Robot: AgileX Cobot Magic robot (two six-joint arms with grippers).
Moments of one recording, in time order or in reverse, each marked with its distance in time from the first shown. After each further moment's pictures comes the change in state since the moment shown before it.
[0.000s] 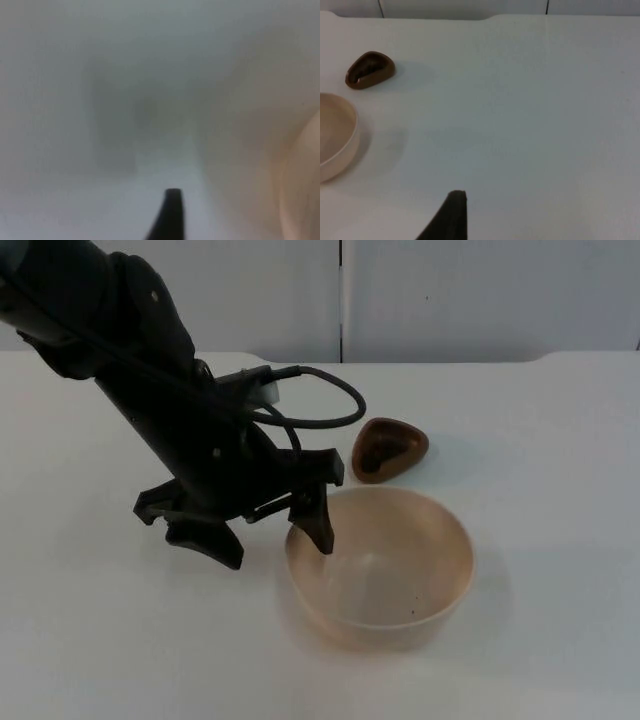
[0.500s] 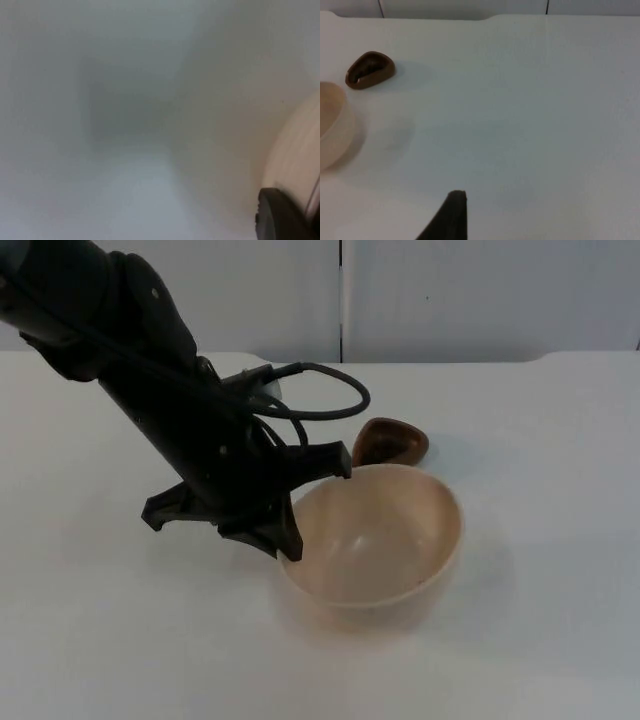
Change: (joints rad) right arm 0.000 0.000 0.000 0.000 0.000 0.000; left arm 0.000 0.000 0.000 -0.058 0.012 0.006
